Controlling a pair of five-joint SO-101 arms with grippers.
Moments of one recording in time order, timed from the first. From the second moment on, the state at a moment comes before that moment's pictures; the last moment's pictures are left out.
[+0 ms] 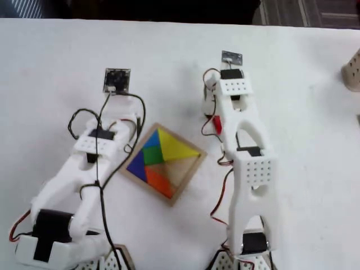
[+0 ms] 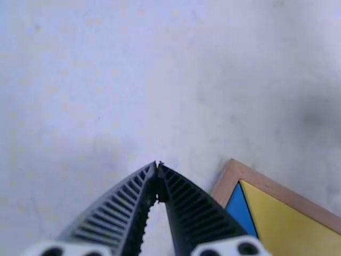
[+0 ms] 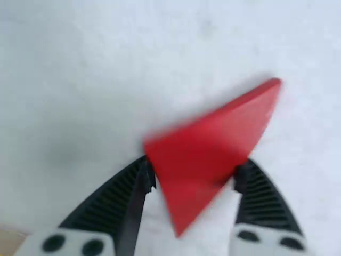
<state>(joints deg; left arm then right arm) 3.7 -9.3 48.7 20.8 7.3 -8.8 46.7 -32.0 77.7 -13.9</state>
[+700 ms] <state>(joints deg) 3.6 -9.3 48.7 20.8 7.3 -7.4 46.8 -33.8 82.7 -12.8</state>
